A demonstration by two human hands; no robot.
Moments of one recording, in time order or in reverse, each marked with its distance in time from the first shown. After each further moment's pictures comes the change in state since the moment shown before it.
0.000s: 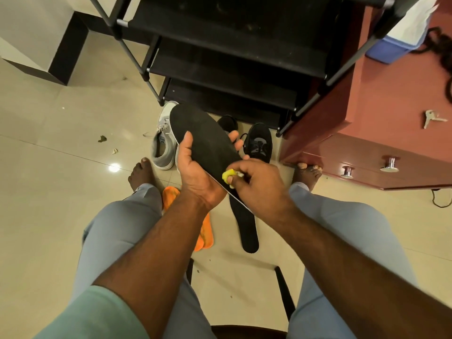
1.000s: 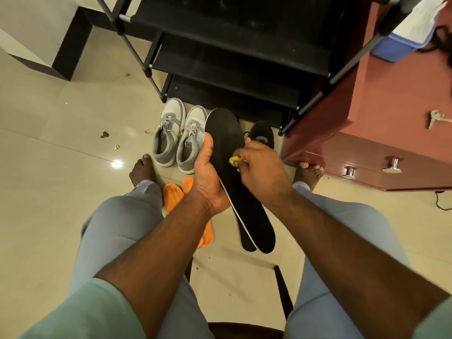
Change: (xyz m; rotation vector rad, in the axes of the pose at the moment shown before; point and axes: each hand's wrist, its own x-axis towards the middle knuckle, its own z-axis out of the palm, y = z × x) left_hand -0.002 -0.010 -0.003 0.071 -0.001 -0.201; right_hand 0.028 0.011 -0.004 -0.329 0.010 -0.196
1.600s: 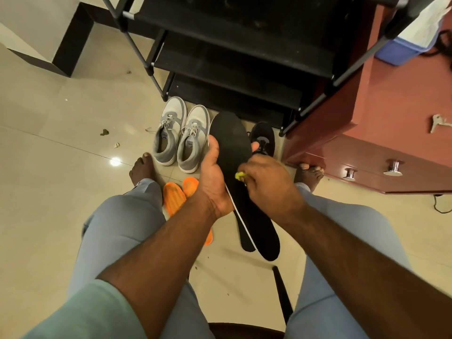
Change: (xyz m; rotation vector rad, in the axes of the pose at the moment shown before) left_hand 0.006 -0.005 -0.006 0.021 -0.012 -0.059; right_hand -0.022 0.001 -0.006 -0.074 -0.100 -0.101
